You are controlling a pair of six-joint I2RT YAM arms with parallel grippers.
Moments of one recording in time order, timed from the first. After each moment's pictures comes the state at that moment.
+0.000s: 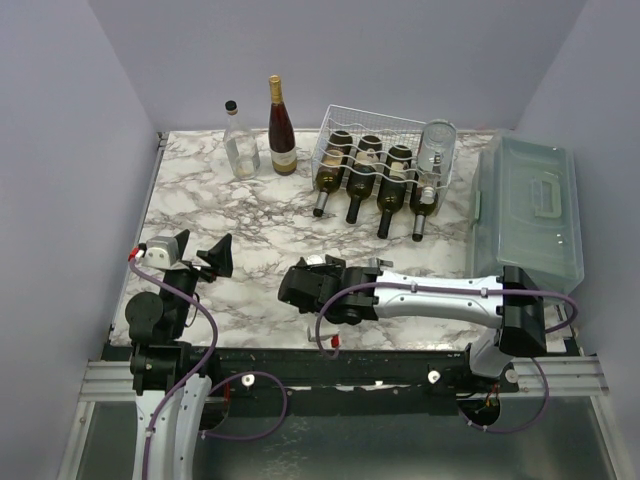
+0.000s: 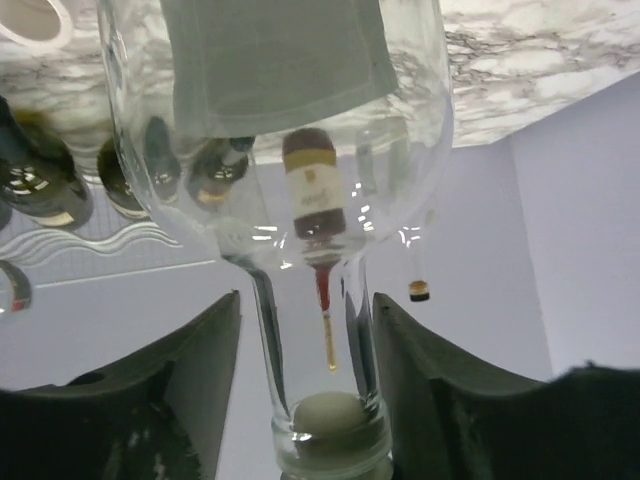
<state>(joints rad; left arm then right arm) -0.02 0.16 0.47 -0.14 0.16 -0.21 1.34 1.67 1.38 -0.82 0.59 -2.08</state>
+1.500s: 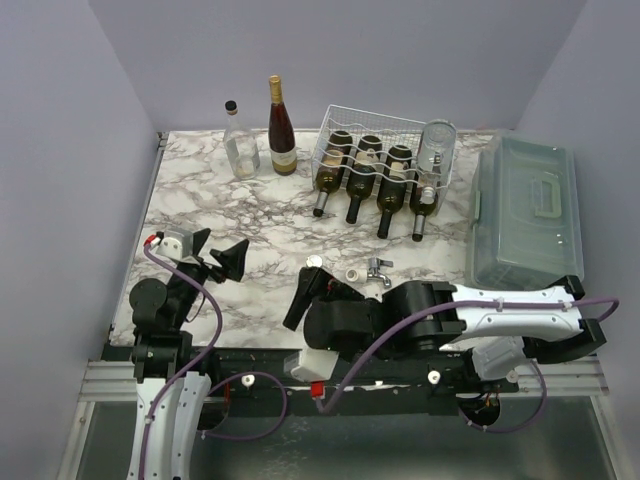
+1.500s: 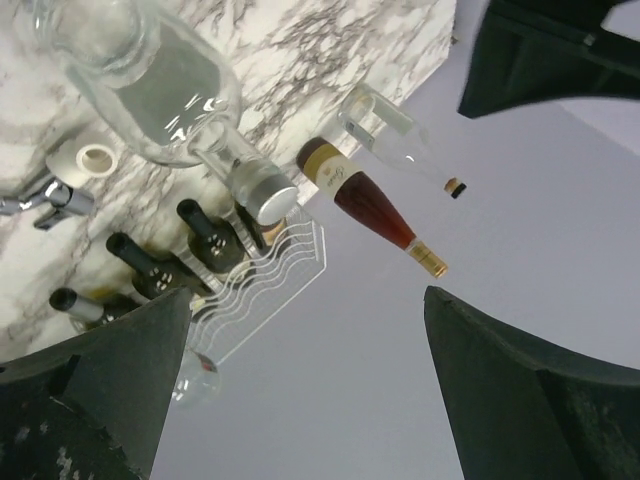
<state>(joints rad) -0.02 0.25 0.47 -0.12 0.36 -0.22 1.66 1.51 1.72 -1.18 0.59 -1.29</state>
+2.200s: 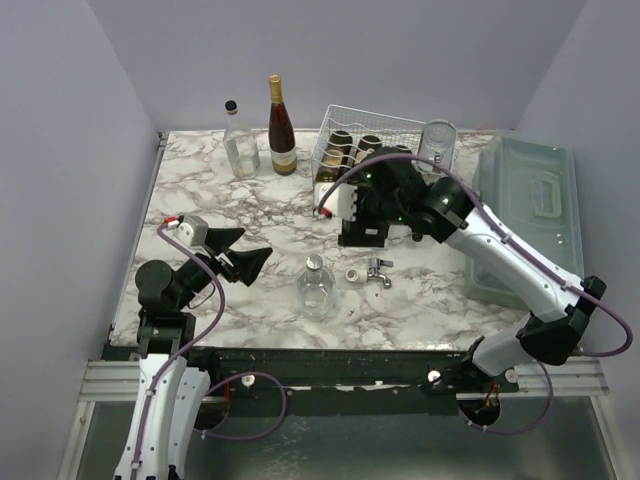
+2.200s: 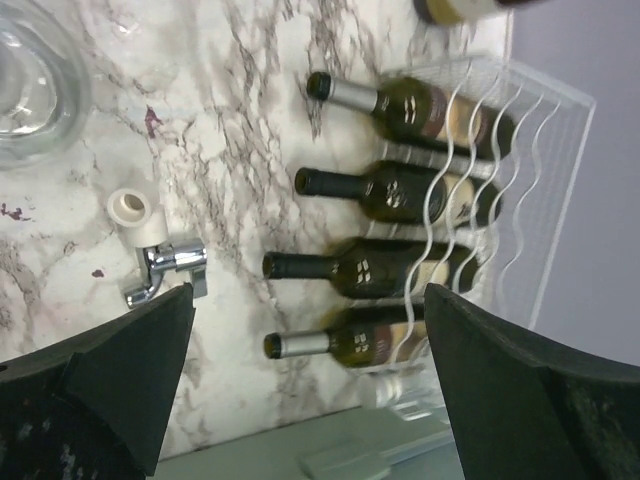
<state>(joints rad) -0.02 0.41 0.46 0.06 0.69 -0.36 0.94 1.50 1.72 -1.00 0.10 -0.86</state>
